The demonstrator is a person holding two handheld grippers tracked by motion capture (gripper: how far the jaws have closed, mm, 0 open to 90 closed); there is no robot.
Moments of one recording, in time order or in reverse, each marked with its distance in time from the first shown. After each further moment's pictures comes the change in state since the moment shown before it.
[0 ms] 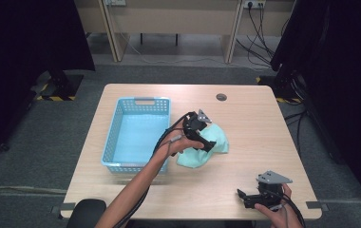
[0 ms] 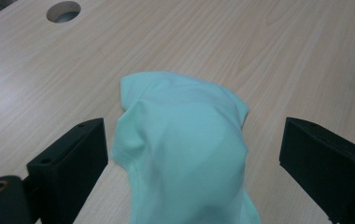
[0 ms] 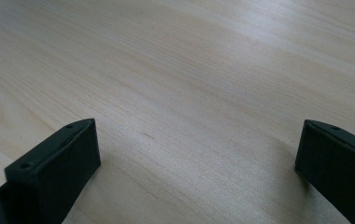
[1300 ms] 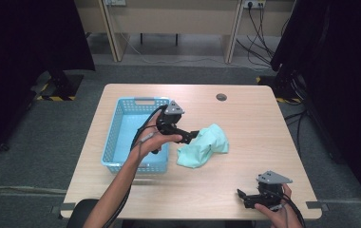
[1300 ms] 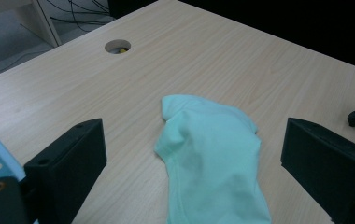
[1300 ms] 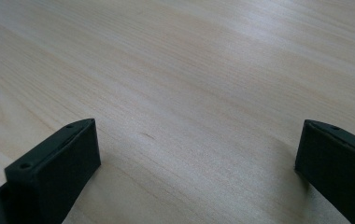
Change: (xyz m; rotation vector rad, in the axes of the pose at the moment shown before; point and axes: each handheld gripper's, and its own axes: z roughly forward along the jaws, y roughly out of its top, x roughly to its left) left arm 0.028 -0.024 -0.062 -0.176 0.030 -0.100; right arm 0.000 0.000 0.000 -0.001 0.000 0.000
